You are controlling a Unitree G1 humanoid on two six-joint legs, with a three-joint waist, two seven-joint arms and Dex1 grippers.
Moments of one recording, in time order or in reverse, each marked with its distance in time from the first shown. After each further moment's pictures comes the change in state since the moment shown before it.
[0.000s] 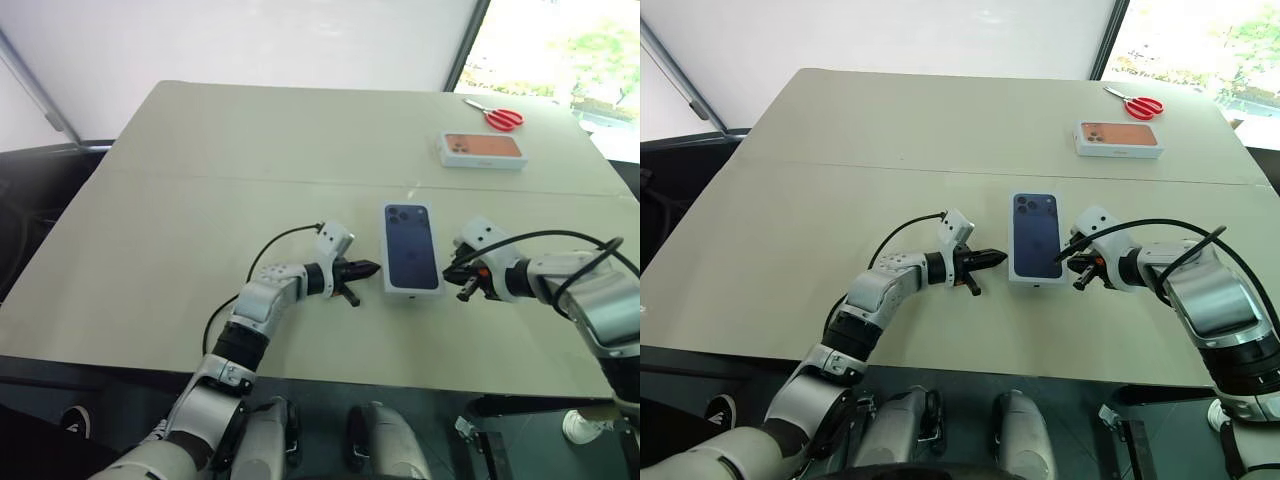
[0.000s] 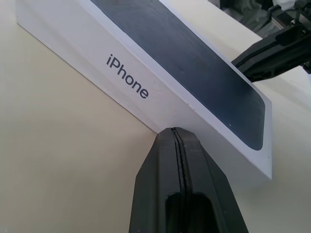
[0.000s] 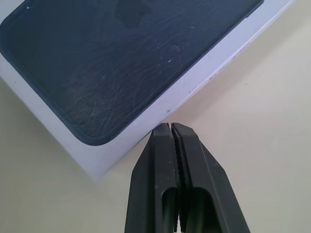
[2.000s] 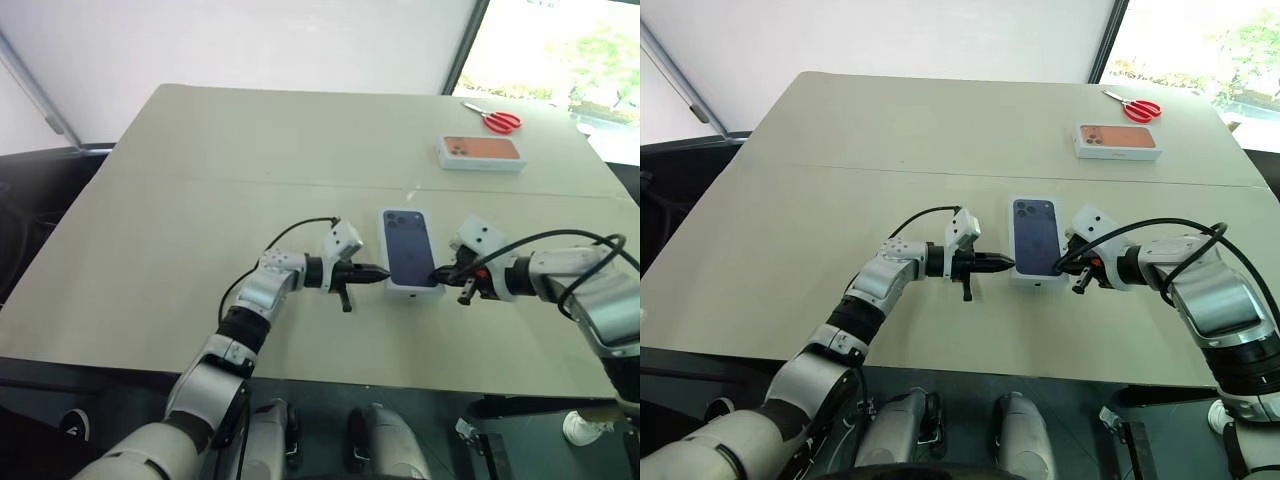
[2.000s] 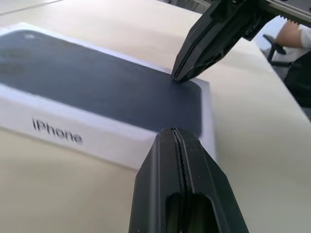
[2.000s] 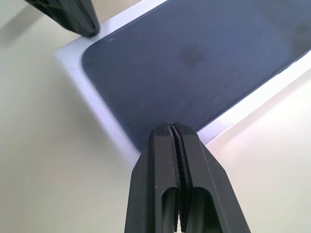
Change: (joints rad) left arm -0.061 0.026 -0.023 0.131 0.124 -0.257 -0.310; right arm 0.020 -0.012 -0.008 0.013 0.018 -0.127 0.137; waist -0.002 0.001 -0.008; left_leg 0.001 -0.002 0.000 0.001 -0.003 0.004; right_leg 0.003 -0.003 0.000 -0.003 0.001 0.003
